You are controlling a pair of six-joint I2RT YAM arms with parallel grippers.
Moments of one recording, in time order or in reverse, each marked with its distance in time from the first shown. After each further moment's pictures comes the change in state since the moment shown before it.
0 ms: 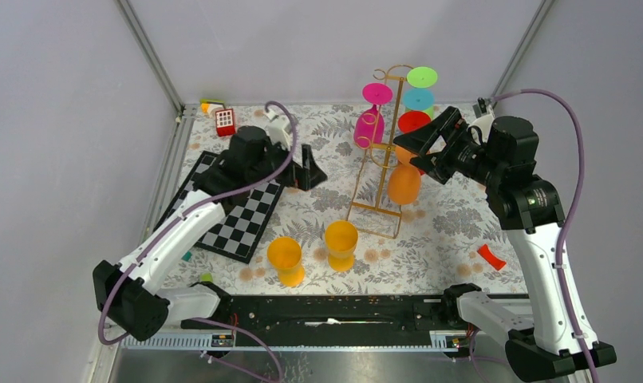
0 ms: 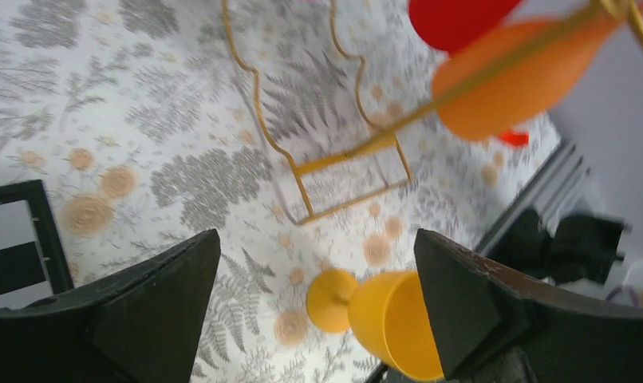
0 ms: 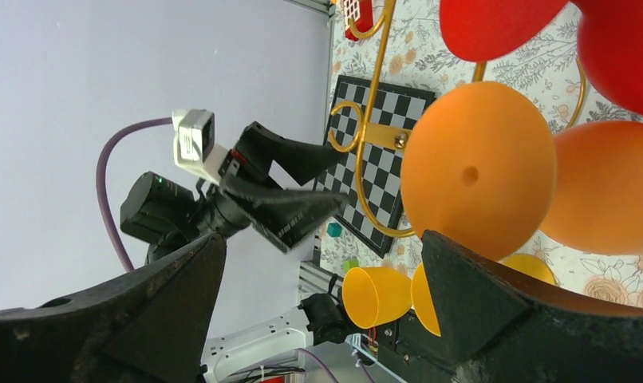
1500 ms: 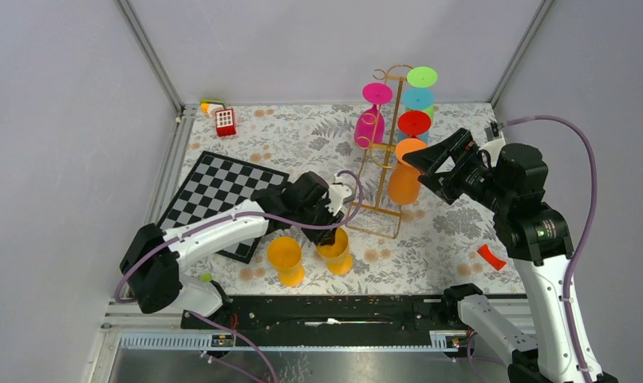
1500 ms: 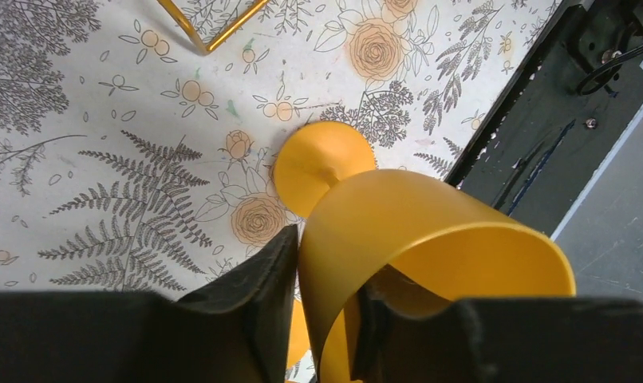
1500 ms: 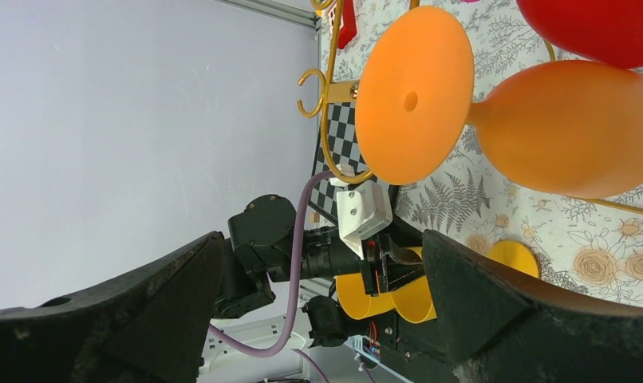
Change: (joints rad) left arm -0.395 0.187 -0.118 -0.195 -0.074 0.275; right arm 0.000 -0.174 -0.137 -0.038 0.068 0.052
